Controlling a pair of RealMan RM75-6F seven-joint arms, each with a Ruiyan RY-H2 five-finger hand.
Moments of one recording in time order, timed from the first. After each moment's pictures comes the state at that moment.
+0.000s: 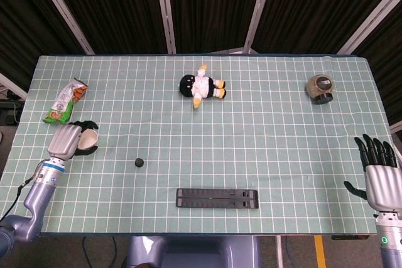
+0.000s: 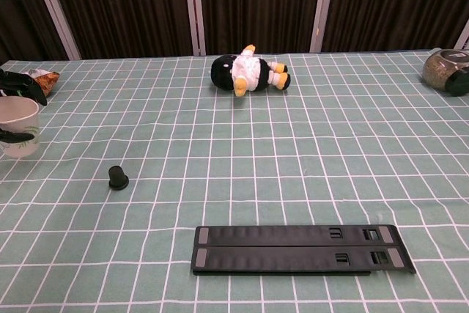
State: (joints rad) left arm -0.49 -1.55 -0.11 -0.93 1.47 1.12 -0.25; right arm 0.10 -1.16 0.12 -1.57 -1.42 1.48 -0.16
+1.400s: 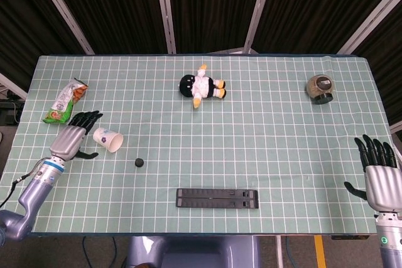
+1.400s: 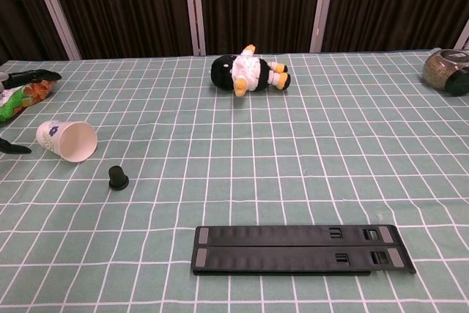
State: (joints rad) left arm -0.54 -1.48 -0.03 -0.96 1.50 1.06 -0.41; right arm 0.10 -1.16 0.12 -1.57 -1.42 1.47 -0.17
